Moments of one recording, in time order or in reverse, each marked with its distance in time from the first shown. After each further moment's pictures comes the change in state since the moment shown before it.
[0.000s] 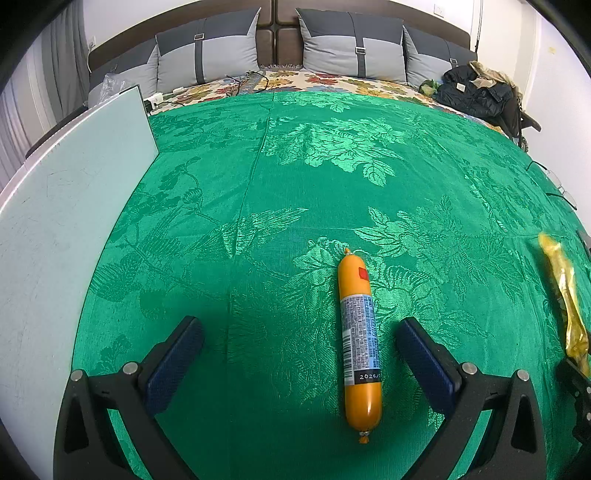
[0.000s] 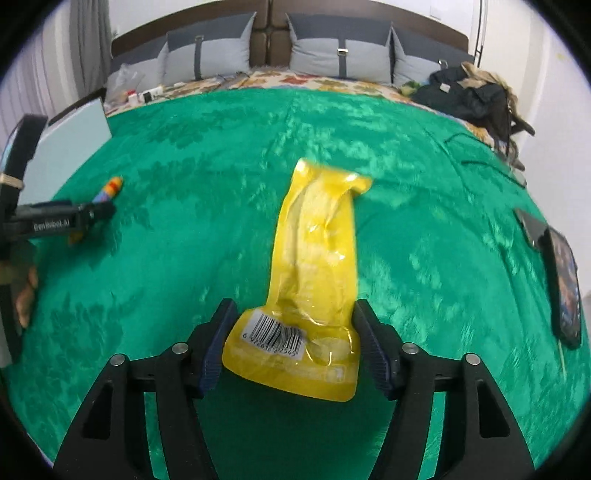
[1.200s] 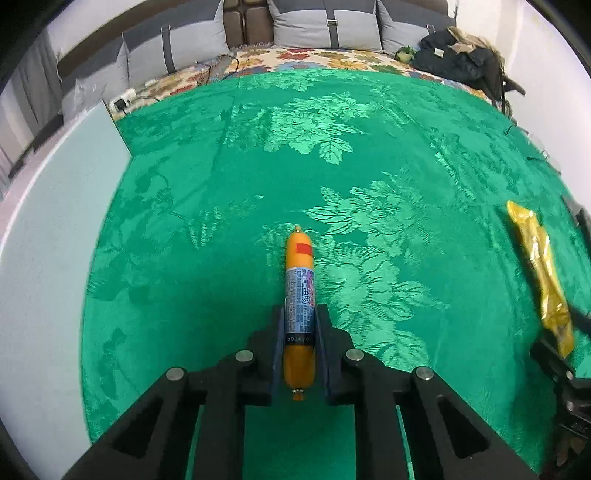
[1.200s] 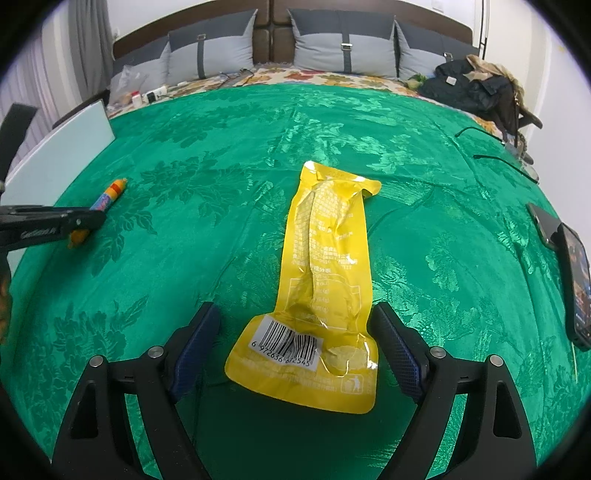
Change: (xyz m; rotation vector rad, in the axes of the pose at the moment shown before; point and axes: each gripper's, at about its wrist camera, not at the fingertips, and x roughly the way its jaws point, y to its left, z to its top) left arm -0.015 -0.024 0.008 0.069 0.130 -0.053; right arm 0.004 -0.005 0.001 0.033 0.006 0.079
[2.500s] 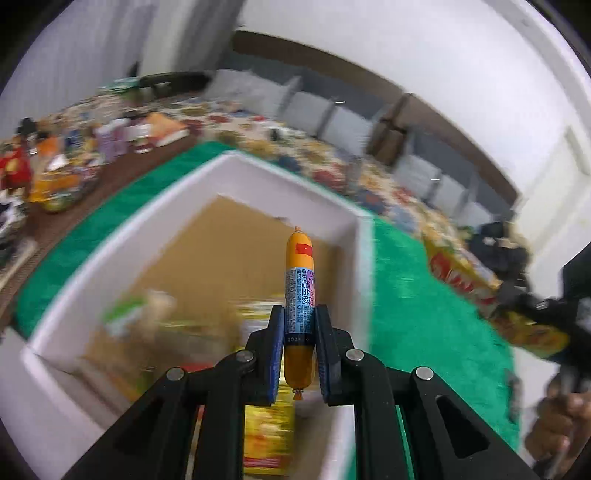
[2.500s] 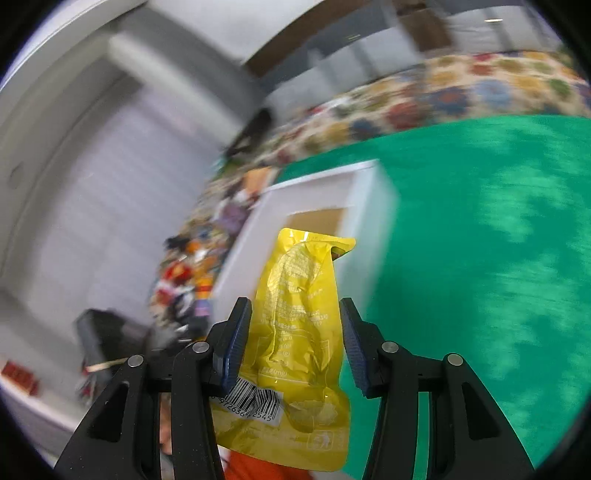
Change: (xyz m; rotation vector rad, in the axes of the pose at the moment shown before) left arm -0.250 0.297 -0.106 -0.573 -0.322 -0.004; right arm -0.110 0.294 0.174 0.035 0.130 0.788
